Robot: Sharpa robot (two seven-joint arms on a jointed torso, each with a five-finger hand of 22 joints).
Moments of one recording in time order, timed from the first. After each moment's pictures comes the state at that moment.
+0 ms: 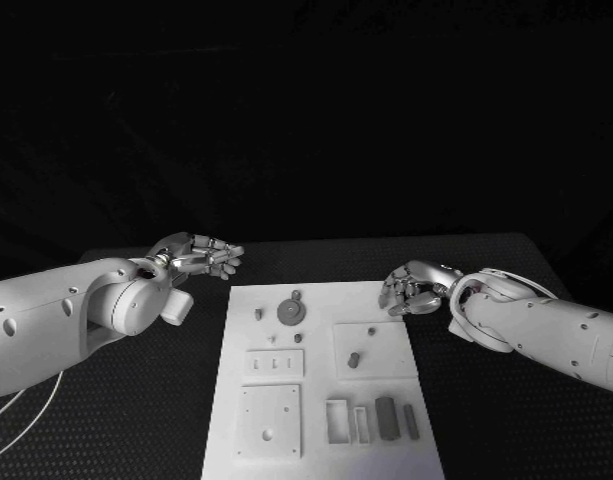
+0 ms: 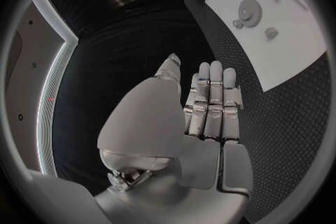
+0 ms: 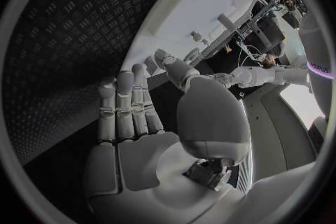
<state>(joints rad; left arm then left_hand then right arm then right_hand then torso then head) 1.38 -0.78 -0.19 1.26 -0.13 -0.21 0.11 1.48 -0.09 0.01 0.29 0.18 0.81 0.16 0.34 0.50 1.20 0.09 0.11 0.26 0.97 0.08 0.47 0.65 0.06 0.78 -0.02 0.51 1.31 1.17 -0.72 -0.09 1.03 -1.23 -0.24 0.19 1.16 -0.23 0.57 -0.24 0.15 0.85 0.13 0.29 0.51 0.99 0.05 0.71 0.55 1.03 -0.05 1.18 0.67 0.20 0.95 0.01 1.15 1.31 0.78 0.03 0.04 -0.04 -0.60</state>
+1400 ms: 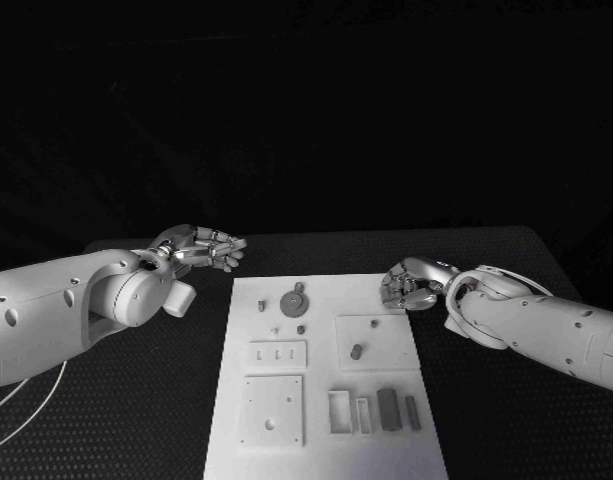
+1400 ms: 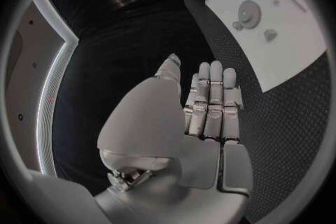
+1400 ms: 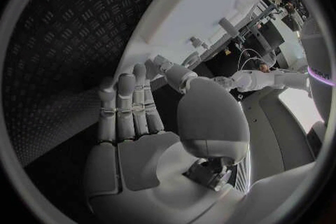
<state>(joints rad) 1.38 -0.79 -0.19 1.27 -0.14 -0.21 0.11 1.48 -0.09 0.01 0.29 0.18 0.81 0.16 0.34 0.50 1.20 0.09 0.11 0.26 0.97 0.08 0.47 0.65 0.05 0.78 -0.02 0.51 1.31 1.16 -0.70 -0.09 1.03 -1.26 -0.26 0.18 1.15 -0.18 0.69 -0.16 0.05 0.95 0.11 0.33 0.51 1.02 0.03 0.77 0.53 1.06 -0.07 1.23 0.68 0.20 0.98 -0.01 1.19 1.31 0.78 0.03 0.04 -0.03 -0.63</state>
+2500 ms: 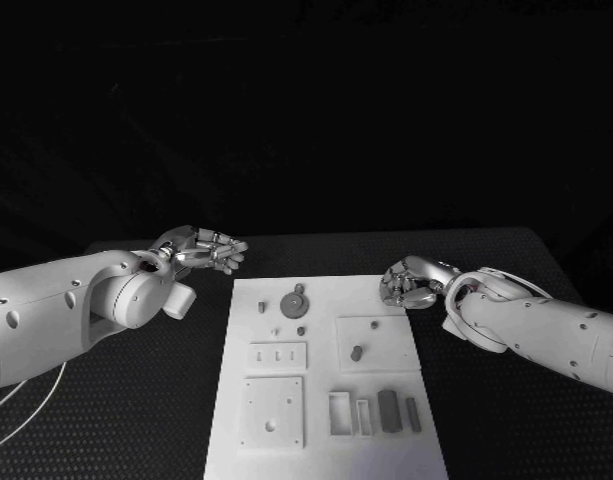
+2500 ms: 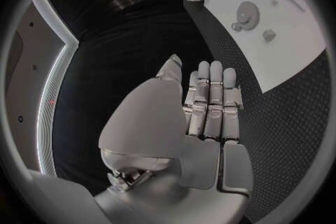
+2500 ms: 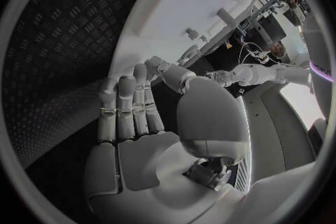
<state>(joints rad) 1.38 -0.79 -0.19 1.27 -0.16 -0.19 0.11 1.50 -0.08 0.01 0.29 0.18 0.87 0.14 0.35 0.51 1.23 0.08 0.13 0.28 0.98 0.07 0.47 0.65 0.05 0.78 -0.02 0.52 1.31 1.16 -0.72 -0.08 1.08 -1.21 -0.30 0.15 1.15 -0.14 0.76 -0.15 0.05 0.97 0.09 0.34 0.51 1.05 0.02 0.78 0.53 1.07 -0.08 1.25 0.70 0.20 0.99 -0.02 1.22 1.31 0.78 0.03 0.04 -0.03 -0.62</state>
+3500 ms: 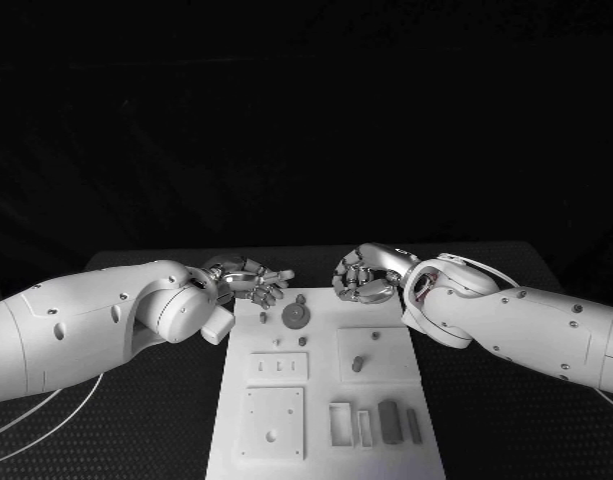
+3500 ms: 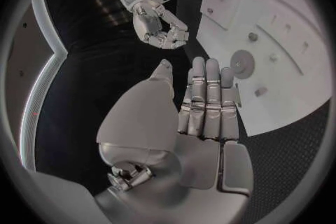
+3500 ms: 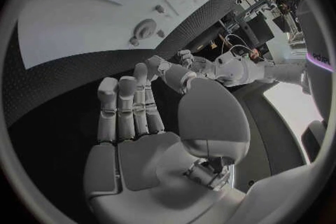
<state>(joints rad) 1.38 -0.71 -0.19 1.37 -0.22 -0.20 -0.12 1.35 -0.06 -0.01 0.29 0.10 0.96 0.12 0.32 0.48 1.35 0.04 0.15 0.33 1.05 0.03 0.56 0.71 0.06 0.82 -0.07 0.57 1.31 1.26 -0.68 -0.08 1.34 -1.28 -0.31 -0.02 1.14 -0.15 0.80 -0.16 0.04 0.98 0.08 0.34 0.51 1.07 0.00 0.79 0.52 1.07 -0.09 1.26 0.70 0.20 1.00 -0.03 1.23 1.31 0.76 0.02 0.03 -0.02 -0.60</state>
